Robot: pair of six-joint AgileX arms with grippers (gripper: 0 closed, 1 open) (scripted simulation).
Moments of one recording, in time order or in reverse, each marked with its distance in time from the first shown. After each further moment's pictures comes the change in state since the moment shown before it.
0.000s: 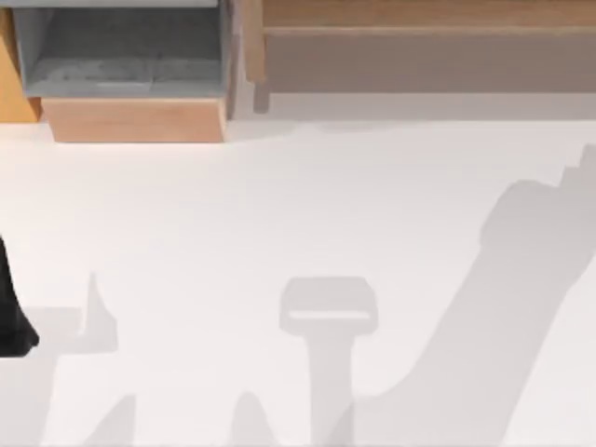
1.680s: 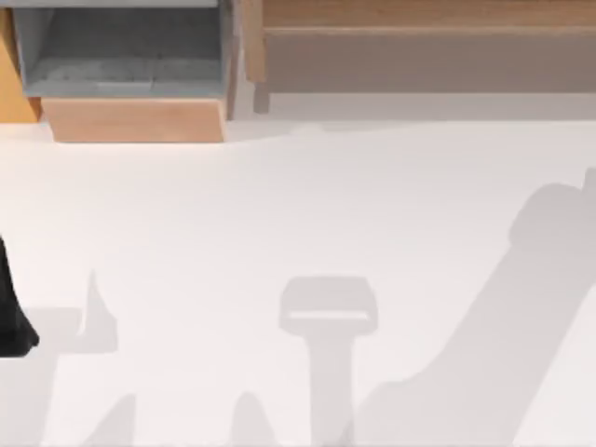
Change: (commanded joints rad) left arm 0.000 0.000 0.000 0.000 0.000 0.000; right arm -0.018 0.015 -0.088 0.169 0.021 -0.004
